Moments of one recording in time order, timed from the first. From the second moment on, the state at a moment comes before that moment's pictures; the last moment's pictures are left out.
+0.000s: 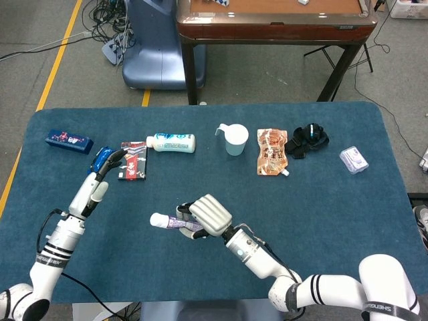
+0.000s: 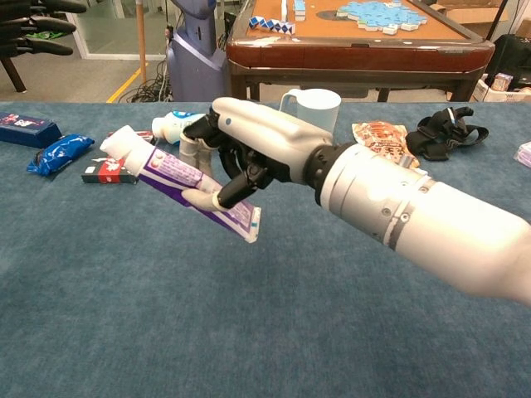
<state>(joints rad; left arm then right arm) -0.50 -1.21 -0.23 -1.74 1.41 1.19 -0.71 0.82 -1.80 0.22 -1.49 -1.41 1.02 -0.10</state>
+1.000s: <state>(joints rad) -0.54 -1.46 -0.23 -1.63 1.41 1.23 -0.58 0.93 -1.93 0.33 -1.38 -1.27 0.94 -0.09</state>
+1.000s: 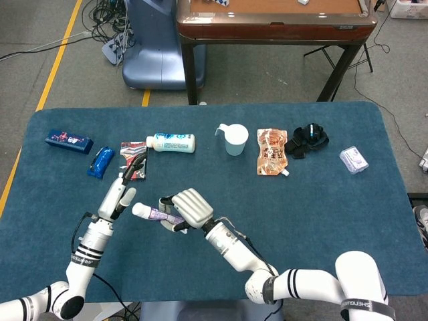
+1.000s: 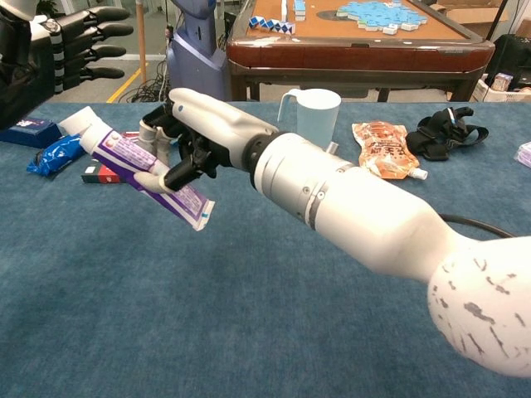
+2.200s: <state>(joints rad) -0.57 -1.60 -0.23 -1.55 1.43 1.26 -0.56 0.98 -1.98 0.38 -1.34 -1.16 0.92 -0.08</state>
